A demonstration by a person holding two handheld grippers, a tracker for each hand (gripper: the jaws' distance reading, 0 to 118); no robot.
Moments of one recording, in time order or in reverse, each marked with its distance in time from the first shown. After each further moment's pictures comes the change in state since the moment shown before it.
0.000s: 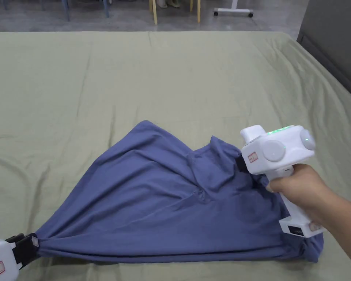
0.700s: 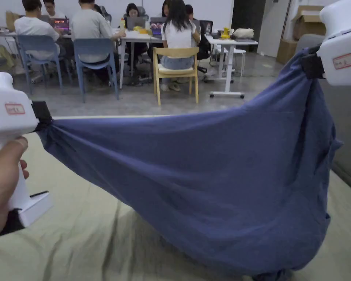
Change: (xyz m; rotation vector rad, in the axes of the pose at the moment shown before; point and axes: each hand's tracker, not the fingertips) left arm 0.129 0.297 0.158 0.478 -0.148 -0.071; right arm -0.009 0.112 0.426 0.675 -0.434 0.140
